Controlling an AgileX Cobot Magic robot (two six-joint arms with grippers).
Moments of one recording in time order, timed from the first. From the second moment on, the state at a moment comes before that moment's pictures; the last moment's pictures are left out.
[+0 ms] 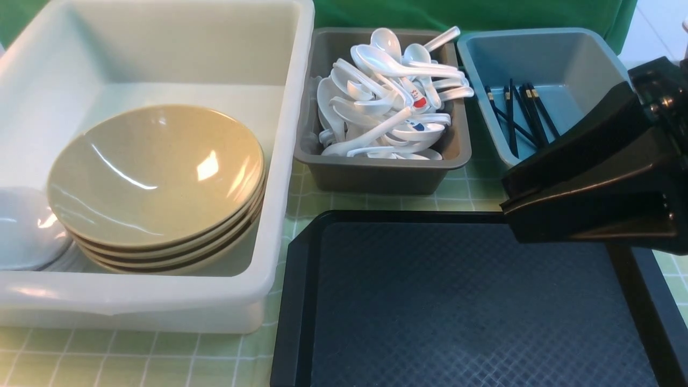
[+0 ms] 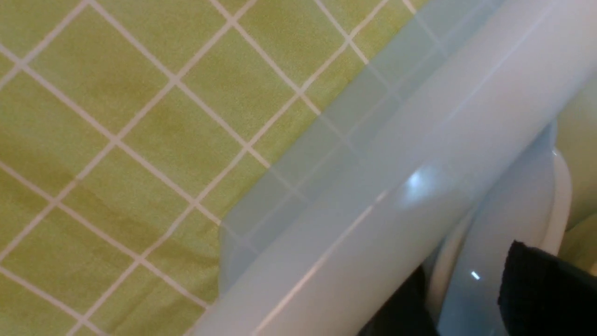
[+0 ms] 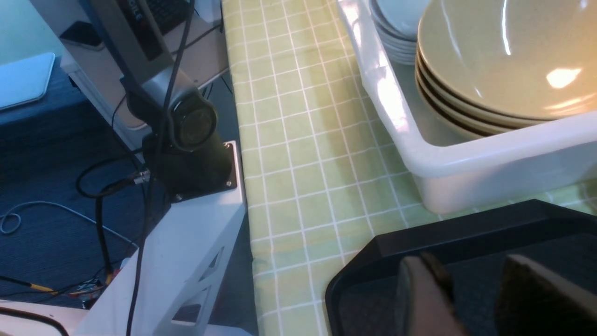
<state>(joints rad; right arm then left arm) 0.29 1.13 -1.21 0.91 1.14 -0.96 0.68 1.64 -1.27 -0.34 1.07 0.05</state>
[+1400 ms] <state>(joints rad) 0.03 0.66 -0.75 0.15 0.52 -0.31 -0.09 1.13 -1.32 -0.44 1.18 0.33</state>
